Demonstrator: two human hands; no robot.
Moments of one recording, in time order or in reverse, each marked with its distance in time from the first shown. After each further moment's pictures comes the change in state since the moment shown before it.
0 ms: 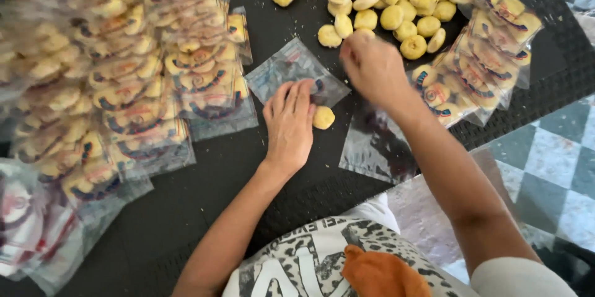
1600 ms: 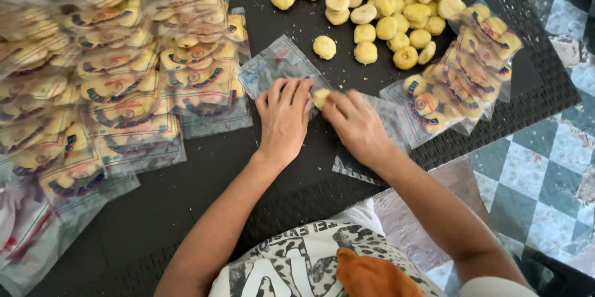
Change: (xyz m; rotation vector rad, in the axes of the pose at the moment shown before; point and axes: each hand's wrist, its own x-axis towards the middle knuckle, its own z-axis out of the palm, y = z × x) left_hand 0.016 -0.002 -0.009 0.110 0.178 0.111; right_hand -0.064 -0.054 -0.006 -0.009 0.211 -0.432
